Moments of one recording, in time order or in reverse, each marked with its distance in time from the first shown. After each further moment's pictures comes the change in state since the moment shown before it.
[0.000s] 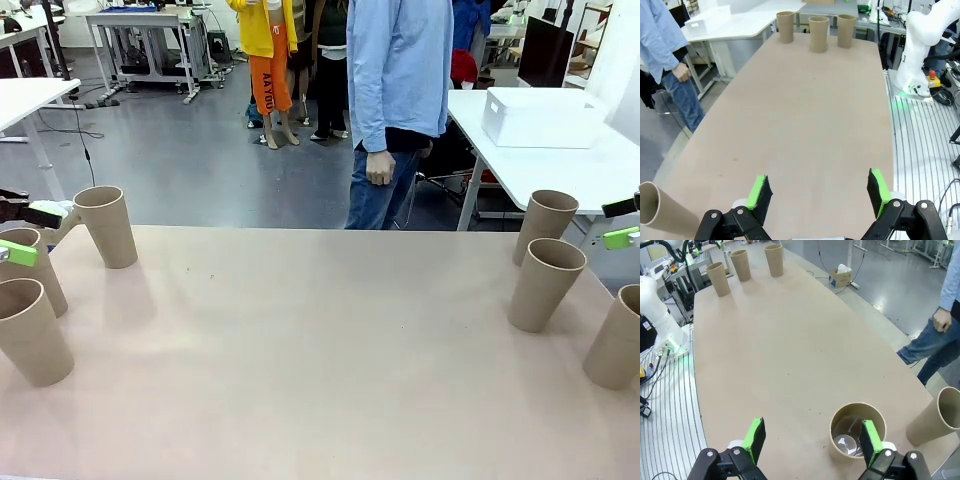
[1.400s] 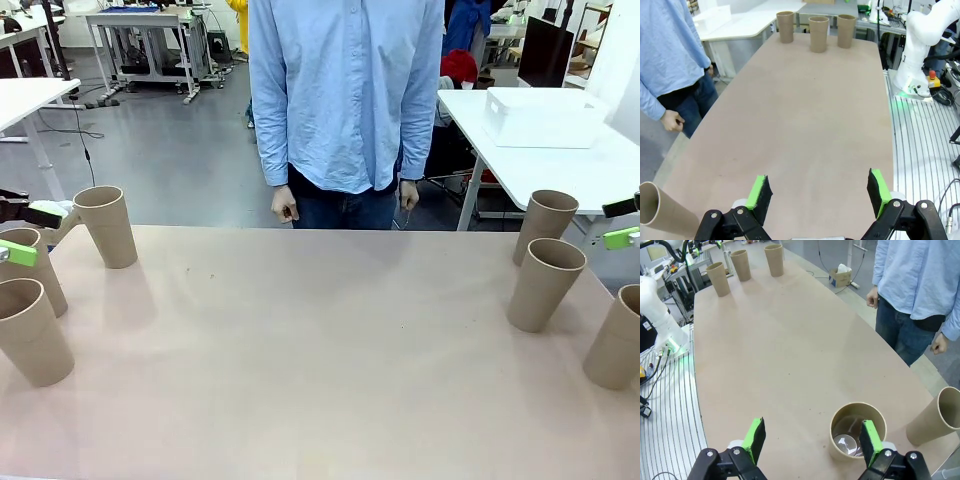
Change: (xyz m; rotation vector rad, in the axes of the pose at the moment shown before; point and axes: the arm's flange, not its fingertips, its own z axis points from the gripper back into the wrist) left arm 0.000 0.000 0.000 0.000 0.000 0.000; right arm 0.000 0.000 0.000 0.001 0.000 -0.001
